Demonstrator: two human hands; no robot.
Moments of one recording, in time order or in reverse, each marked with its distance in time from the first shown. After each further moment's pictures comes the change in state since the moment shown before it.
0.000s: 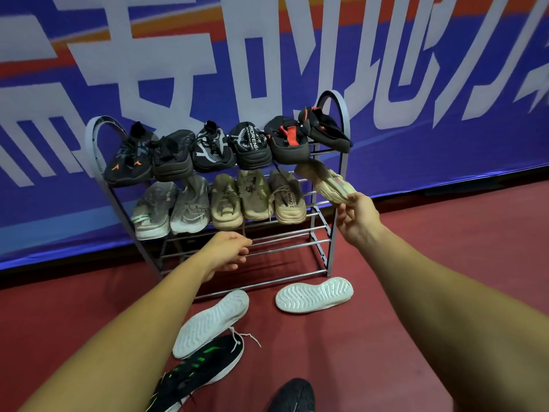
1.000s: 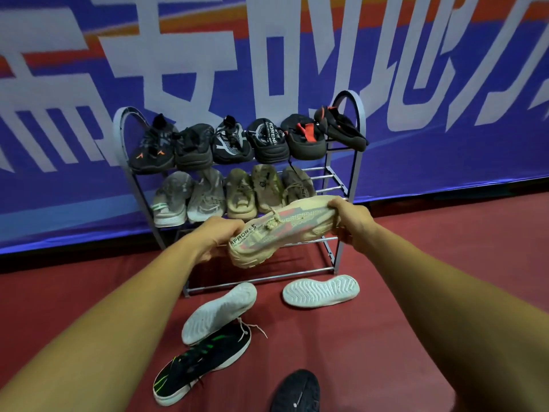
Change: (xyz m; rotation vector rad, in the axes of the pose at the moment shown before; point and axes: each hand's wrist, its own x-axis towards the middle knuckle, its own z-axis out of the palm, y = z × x) left_hand -0.028 0.004 -0.038 -0.130 0.067 -0.026; right_hand -0.027 0.026 0.006 -0.693 -0.101 -0.135
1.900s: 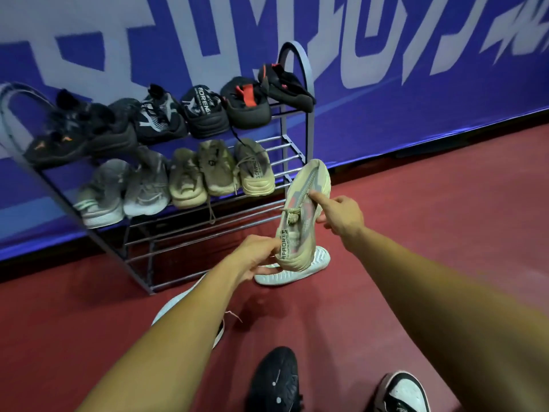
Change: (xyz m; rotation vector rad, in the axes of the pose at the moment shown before) left_hand 0.018 -0.043 0.167 -0.037 -0.337 -0.119; right_hand 0.026 0.066 -0.066 -0.249 0.186 -0.099
